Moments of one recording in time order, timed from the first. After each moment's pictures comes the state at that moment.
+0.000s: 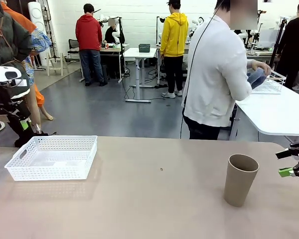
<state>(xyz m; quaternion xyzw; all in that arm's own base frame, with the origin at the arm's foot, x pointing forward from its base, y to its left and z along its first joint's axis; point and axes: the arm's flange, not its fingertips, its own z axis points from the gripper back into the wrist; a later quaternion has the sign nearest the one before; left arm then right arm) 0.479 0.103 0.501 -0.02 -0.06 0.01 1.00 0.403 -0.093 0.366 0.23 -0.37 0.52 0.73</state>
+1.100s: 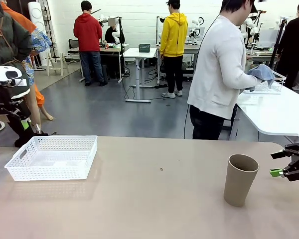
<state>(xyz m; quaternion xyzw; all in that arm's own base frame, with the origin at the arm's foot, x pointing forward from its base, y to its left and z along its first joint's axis) 0.479 0.102 0.502 -0.02 -0.06 0.03 1.00 0.423 -0.090 0.337 0.19 -0.39 0.51 0.74</state>
